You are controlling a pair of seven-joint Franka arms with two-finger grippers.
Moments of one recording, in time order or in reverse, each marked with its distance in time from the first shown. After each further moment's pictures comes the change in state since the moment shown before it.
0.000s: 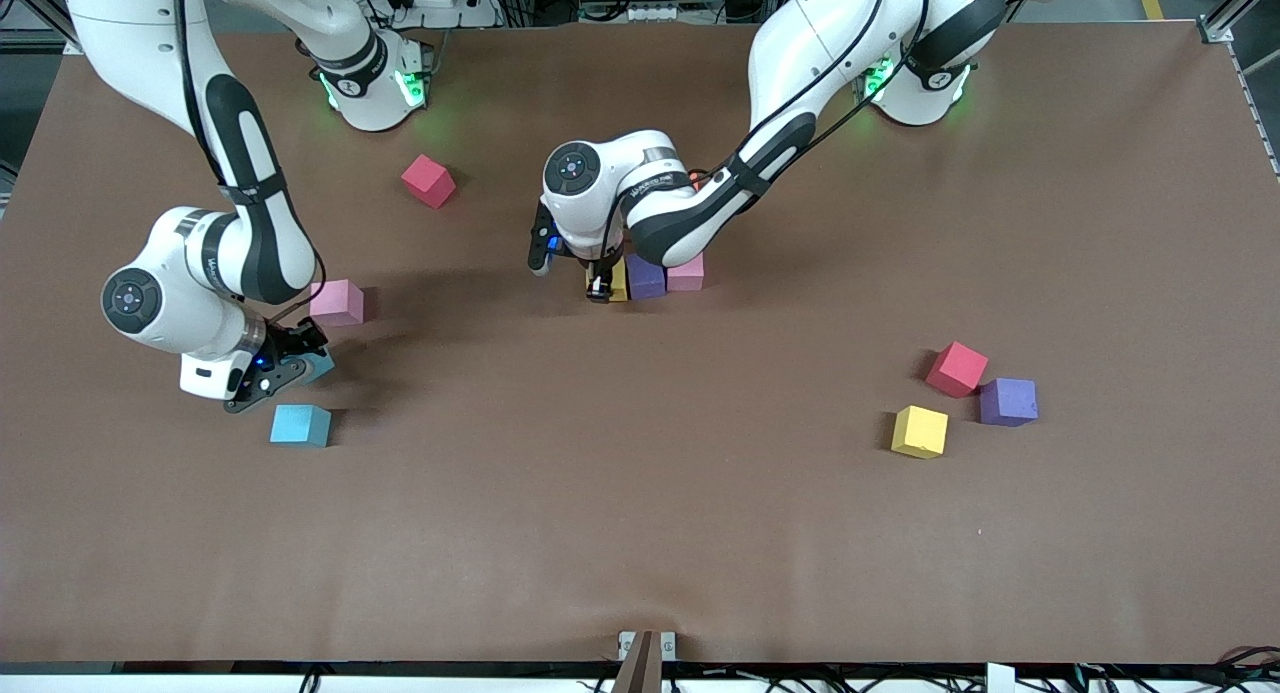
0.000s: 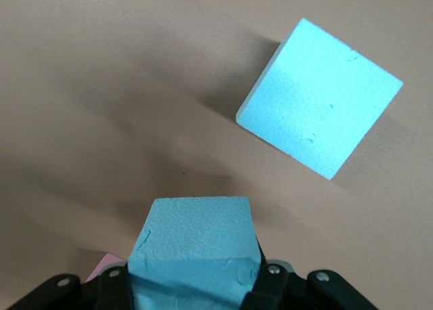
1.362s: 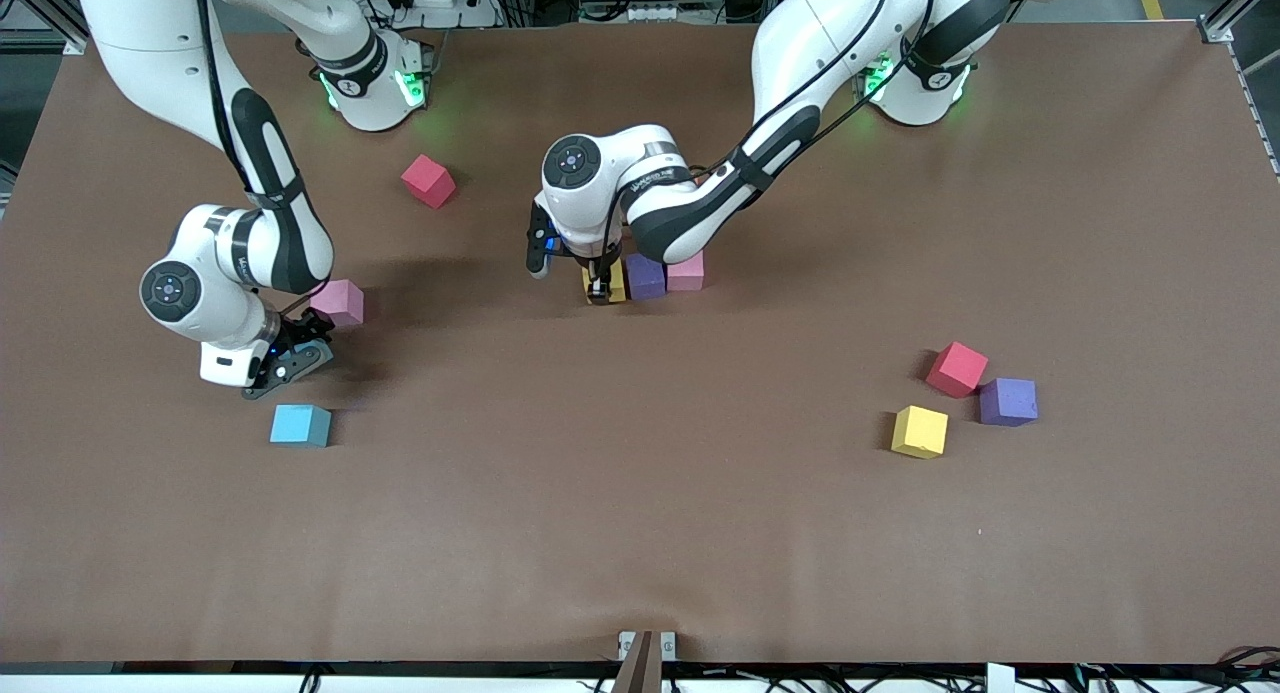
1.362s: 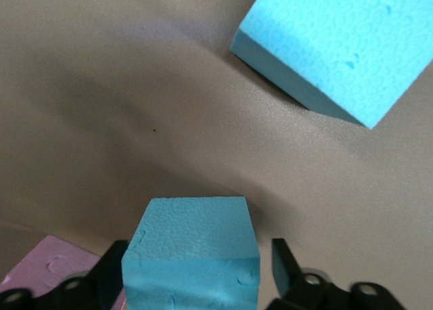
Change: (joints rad) left arm 0.003 -0.015 -0.003 0.008 0.000 0.000 -0.081; right arm 0.001 0.032 -0.003 -0.107 -0.093 0.154 0.000
